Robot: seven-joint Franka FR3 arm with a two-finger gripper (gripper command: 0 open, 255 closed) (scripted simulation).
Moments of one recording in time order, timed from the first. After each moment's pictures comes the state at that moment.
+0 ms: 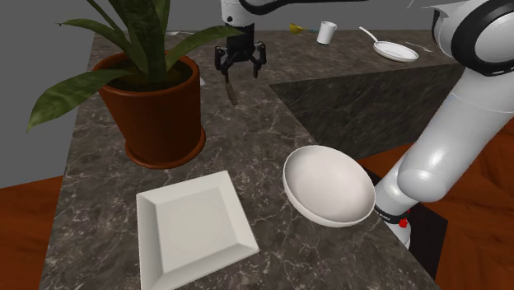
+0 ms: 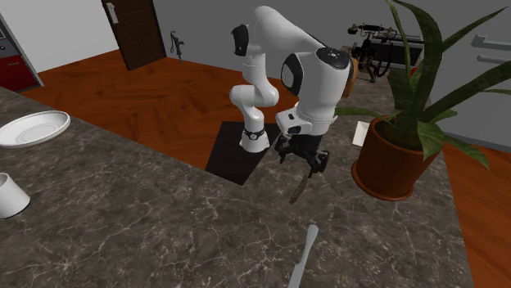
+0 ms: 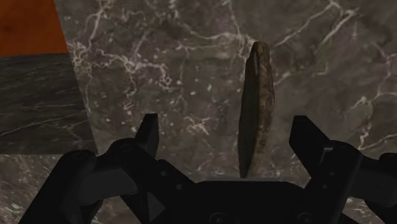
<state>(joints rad) -0.02 0.13 0.39 -1.62 -0.13 1.68 0.87</state>
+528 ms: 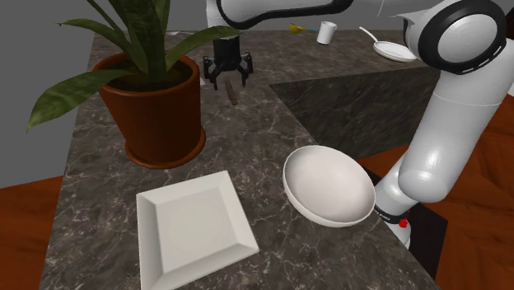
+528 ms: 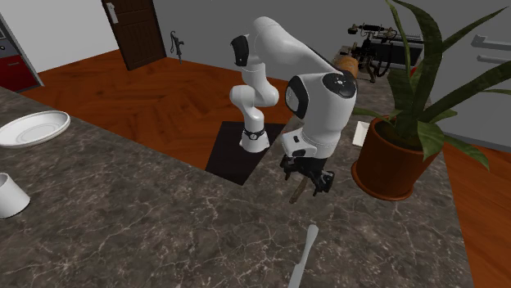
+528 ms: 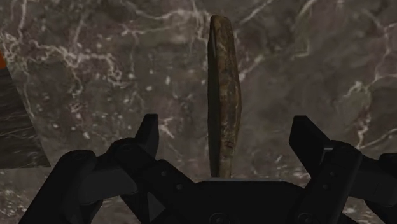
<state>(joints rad) 0.01 0.28 0.39 -1.53 -0.17 1.70 0.95</state>
